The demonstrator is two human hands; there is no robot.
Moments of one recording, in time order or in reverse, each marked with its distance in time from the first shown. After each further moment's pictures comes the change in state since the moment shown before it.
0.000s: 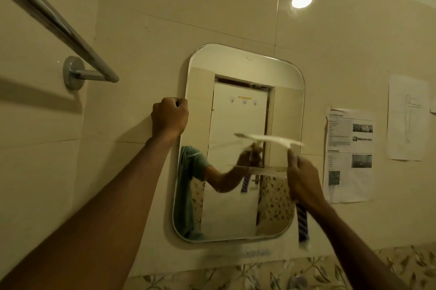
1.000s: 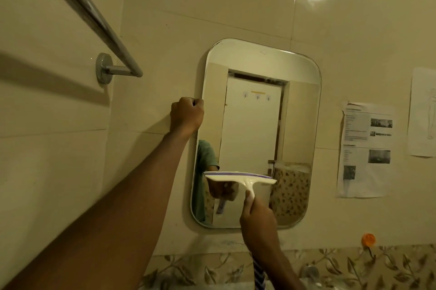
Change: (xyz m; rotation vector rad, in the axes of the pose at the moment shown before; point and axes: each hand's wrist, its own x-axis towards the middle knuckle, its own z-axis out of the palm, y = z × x) left_hand -0.010 -0.002 -0.012 0.001 -0.119 -0.083; right_hand -0.120 -0.023 0.096 -0.149 -0.169 0.132
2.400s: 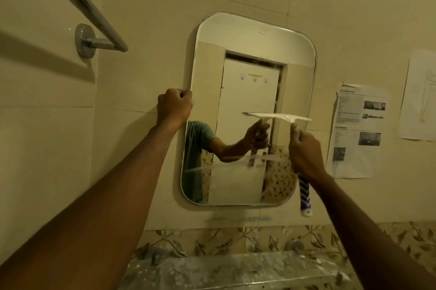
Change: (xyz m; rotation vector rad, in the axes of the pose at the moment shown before) left_hand -0.025 -0.015 0.005 0.017 0.014 -0.032; right_hand 0.105 0.024 -0.111 0.079 0.147 -0.153
